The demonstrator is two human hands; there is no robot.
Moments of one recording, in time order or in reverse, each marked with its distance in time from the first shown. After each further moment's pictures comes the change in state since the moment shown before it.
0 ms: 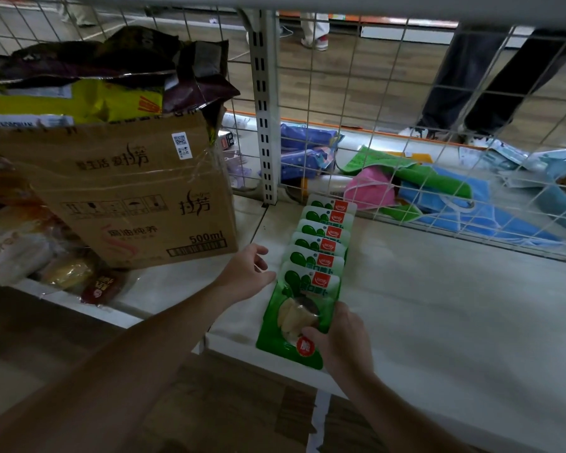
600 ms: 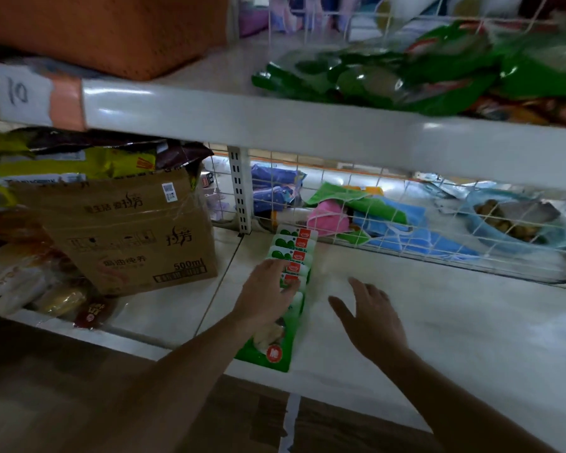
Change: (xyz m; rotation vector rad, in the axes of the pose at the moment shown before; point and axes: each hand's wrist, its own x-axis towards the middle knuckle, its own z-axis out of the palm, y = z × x) left_hand -0.063 0.099 0.037 0.197 0.111 0.304; right_hand -0.010 0.005 -0.144 -0.350 0.085 -0.165
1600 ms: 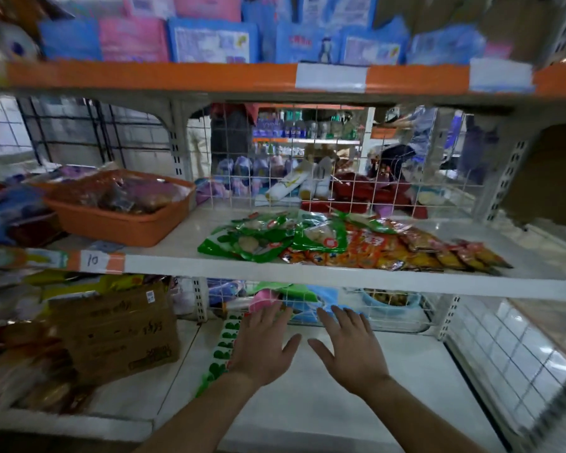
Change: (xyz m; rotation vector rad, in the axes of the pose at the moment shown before) left_hand -0.140 0.228 -0.070 0.494 0.152 0.395; right_hand -0.160 0.031 -0.223 -0.328 0.253 -0.112
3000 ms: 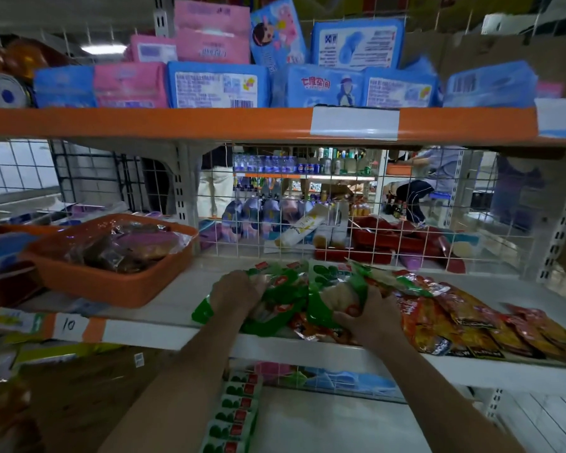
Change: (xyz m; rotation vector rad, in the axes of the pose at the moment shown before) left_hand 0.184 -0.069 -0.115 -0.202 0.107 -0.633; right_hand 0.169 0.019 -0.090 0.524 0.063 0.363
